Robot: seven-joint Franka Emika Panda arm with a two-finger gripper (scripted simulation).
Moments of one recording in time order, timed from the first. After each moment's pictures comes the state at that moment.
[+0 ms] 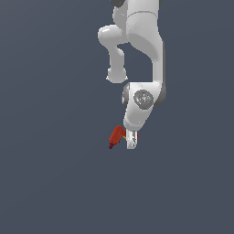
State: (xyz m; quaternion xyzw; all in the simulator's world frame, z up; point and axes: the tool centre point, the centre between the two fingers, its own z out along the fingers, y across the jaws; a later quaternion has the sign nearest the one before) arm -0.026 0.060 0.056 0.70 -0.71 -0.01 0.08
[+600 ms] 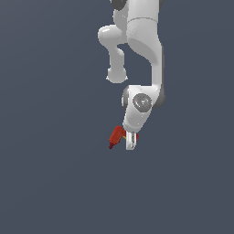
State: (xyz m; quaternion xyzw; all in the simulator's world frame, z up) arm -0.029 0.059 0.038 0.70 -0.71 -0.01 0.08
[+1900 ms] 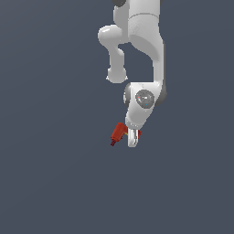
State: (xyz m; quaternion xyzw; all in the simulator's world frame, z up) arm -0.041 0.068 0.046 0.70 -0.71 -0.01 0.09
